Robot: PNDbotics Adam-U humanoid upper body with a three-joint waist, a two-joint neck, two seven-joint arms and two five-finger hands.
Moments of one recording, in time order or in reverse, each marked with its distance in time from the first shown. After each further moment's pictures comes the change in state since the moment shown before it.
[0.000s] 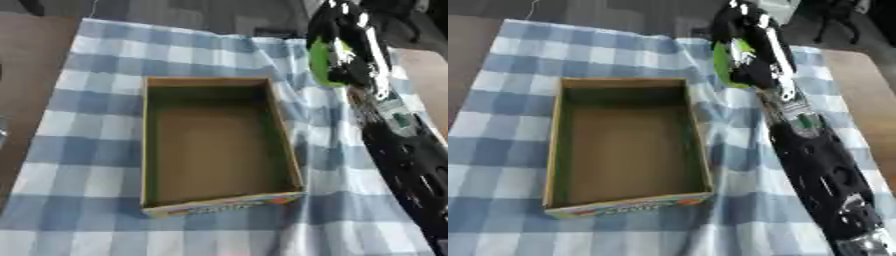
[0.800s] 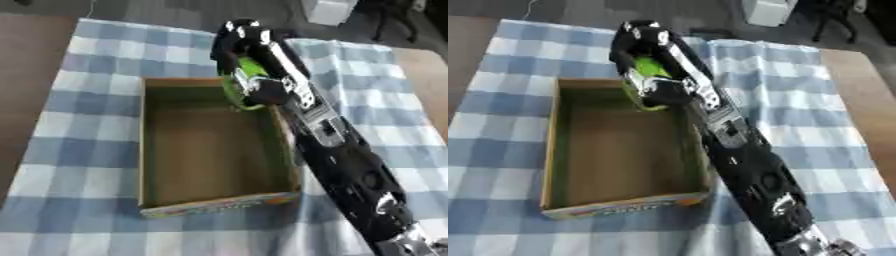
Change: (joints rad) left arm -0.028 -0.008 -0.008 0.000 0.014 -0.031 -0.007; right arm -0.032 0.216 0.076 0.104 0.178 0.035 0.035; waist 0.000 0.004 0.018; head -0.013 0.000
